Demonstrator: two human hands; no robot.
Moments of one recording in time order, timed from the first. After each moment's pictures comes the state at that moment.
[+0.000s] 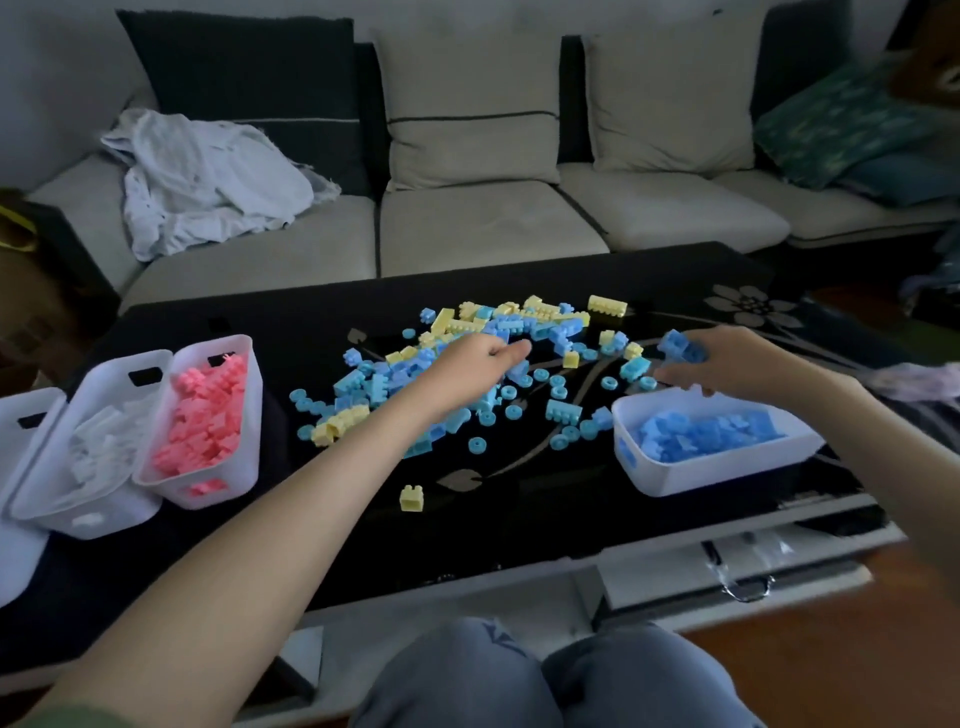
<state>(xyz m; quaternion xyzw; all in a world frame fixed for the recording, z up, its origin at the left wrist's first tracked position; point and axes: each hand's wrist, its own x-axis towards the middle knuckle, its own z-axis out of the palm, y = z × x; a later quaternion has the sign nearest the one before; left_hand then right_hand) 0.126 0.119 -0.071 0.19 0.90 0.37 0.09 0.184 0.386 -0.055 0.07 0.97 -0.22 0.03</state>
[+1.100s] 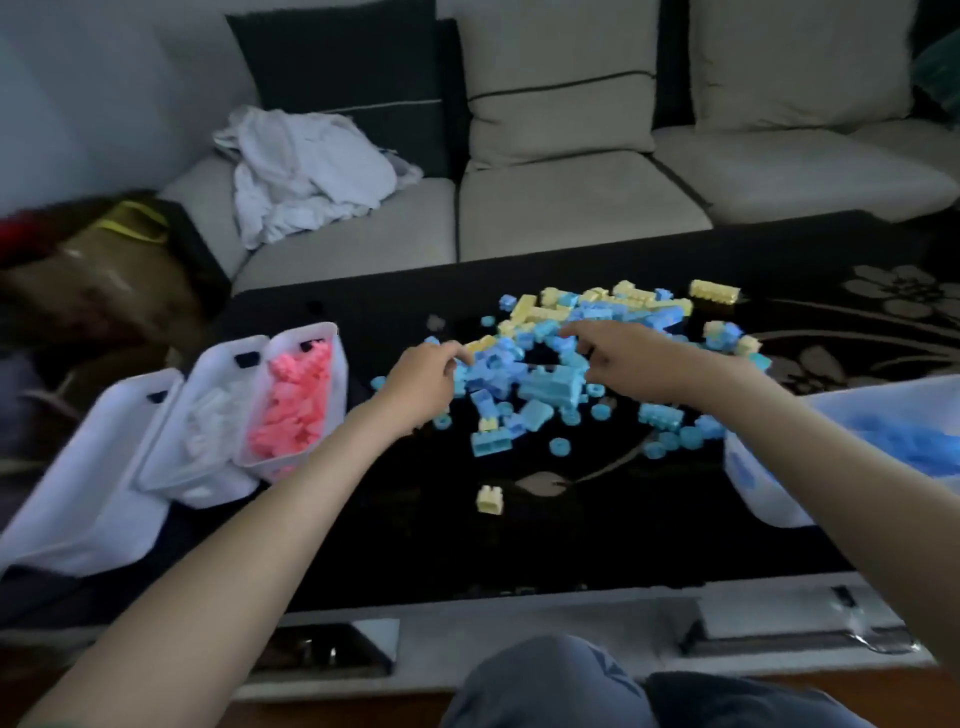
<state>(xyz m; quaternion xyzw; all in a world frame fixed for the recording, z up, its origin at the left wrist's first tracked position) 0.087 0.010 -0.112 0.11 0.98 0.19 -0.01 0.116 0.252 -0.075 -0.16 0.96 -0.21 0.07</state>
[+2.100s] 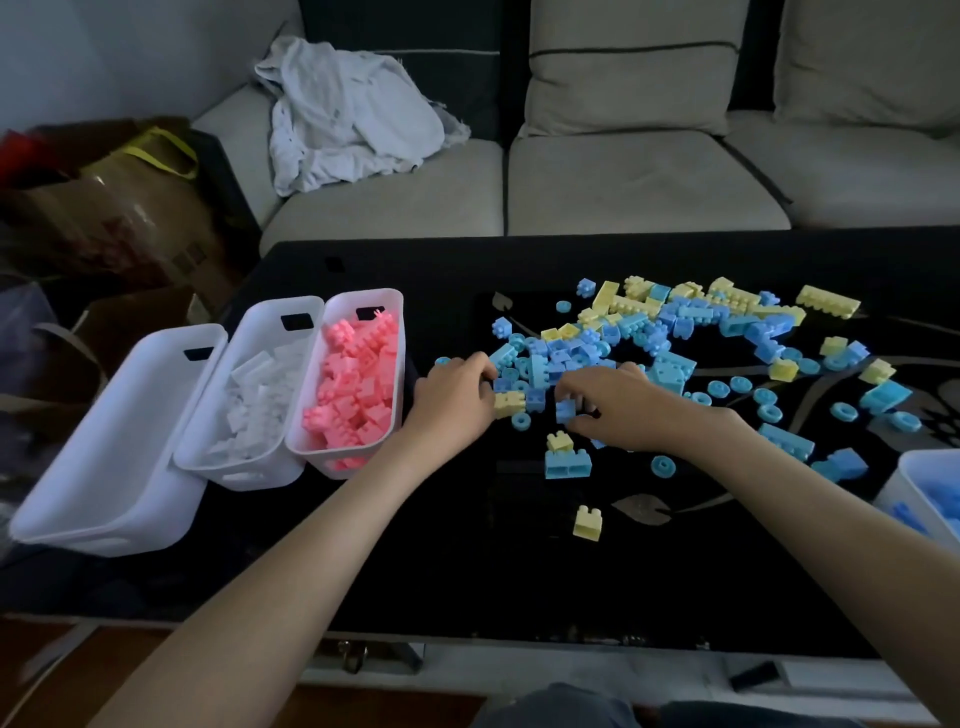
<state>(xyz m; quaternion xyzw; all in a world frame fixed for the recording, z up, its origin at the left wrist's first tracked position) 0.087 -0.048 -0.150 0.04 0.97 0.22 -0.03 0.081 0.154 -0.133 -0.27 0.95 -0.11 0.09</state>
